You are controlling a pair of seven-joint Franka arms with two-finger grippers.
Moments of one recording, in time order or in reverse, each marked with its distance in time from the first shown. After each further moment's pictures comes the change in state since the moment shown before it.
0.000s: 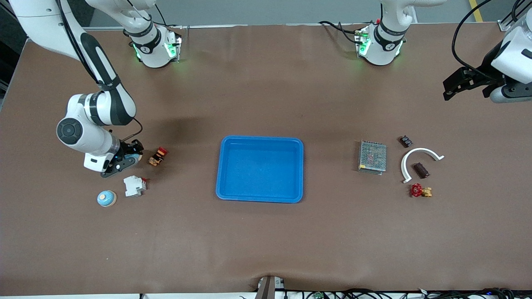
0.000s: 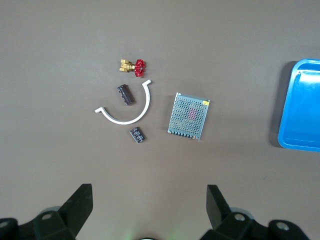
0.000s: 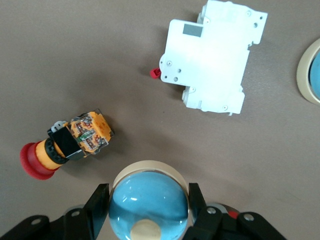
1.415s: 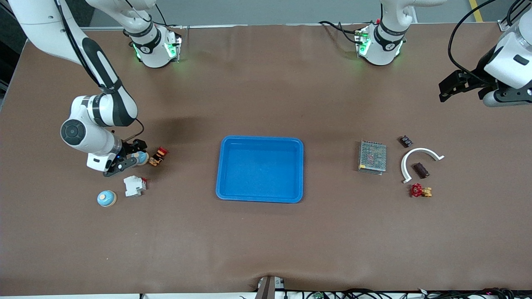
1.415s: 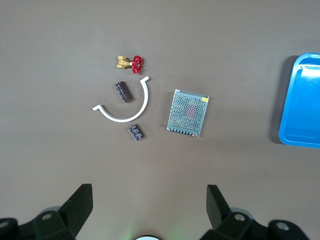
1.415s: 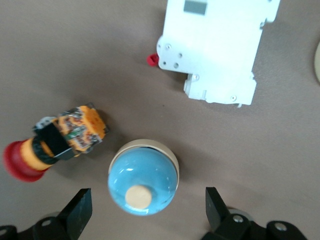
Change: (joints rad) left arm -0.006 0.015 -0.004 0.000 0.000 -0.006 0.000; right arm -0.018 0.014 0.014 0.011 0.001 -0.028 0.013
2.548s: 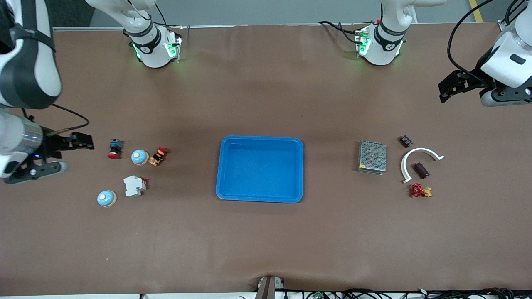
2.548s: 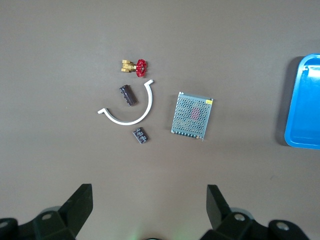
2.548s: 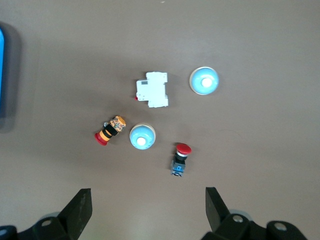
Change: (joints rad) left arm -0.005 0.000 -0.009 0.002 0.028 0.006 0.000; right arm -0.003 -0.064 -0.002 0.748 0.011 -0.828 0.176
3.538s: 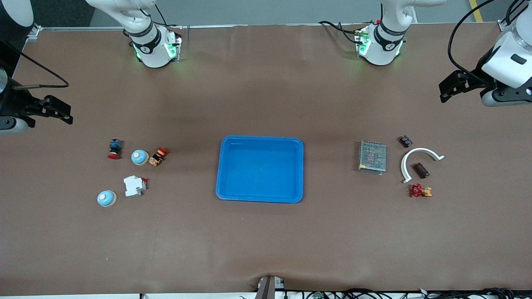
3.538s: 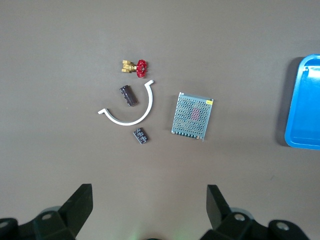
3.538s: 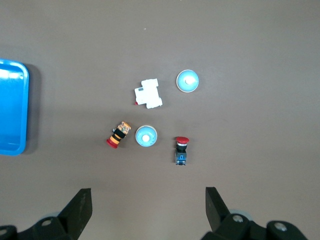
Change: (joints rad) left arm 0.002 0.000 0.001 0.001 0.000 0.001 0.001; right arm -0.004 -0.290 0.003 -0.180 0.018 0.063 0.165
